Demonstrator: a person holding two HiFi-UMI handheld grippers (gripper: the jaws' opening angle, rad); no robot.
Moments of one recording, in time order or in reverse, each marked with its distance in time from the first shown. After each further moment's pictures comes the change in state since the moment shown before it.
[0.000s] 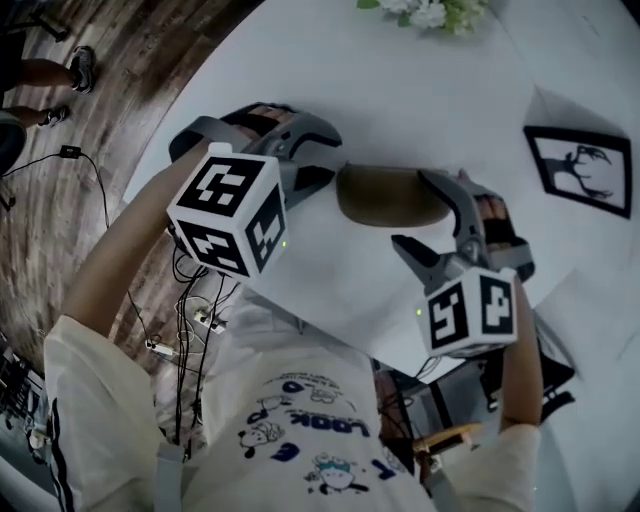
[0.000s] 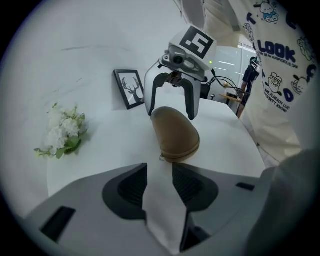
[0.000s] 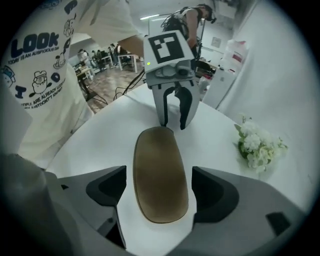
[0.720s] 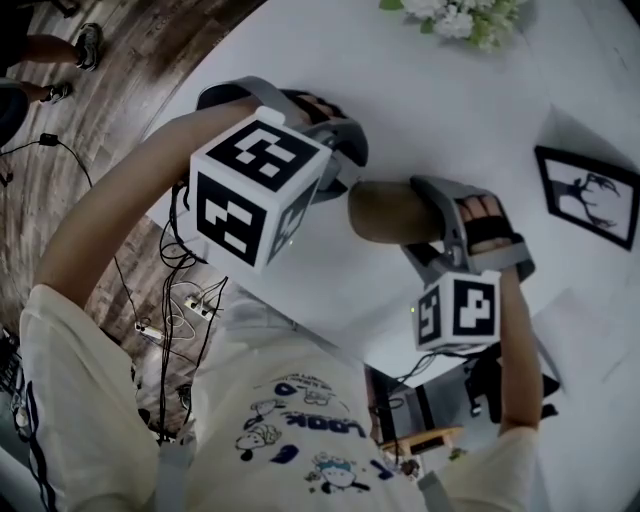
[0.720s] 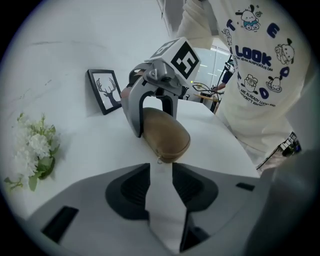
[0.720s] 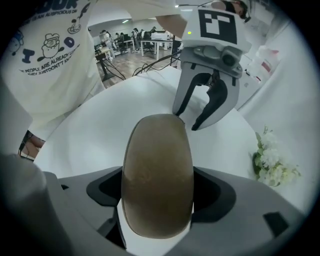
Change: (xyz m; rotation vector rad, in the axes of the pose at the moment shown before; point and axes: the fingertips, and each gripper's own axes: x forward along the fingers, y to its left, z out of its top) left arm 0.015 -0.008 0.015 0.186 -0.015 -0.263; right arm 0.030 0.000 -0.023 -0.259 0.105 0.054
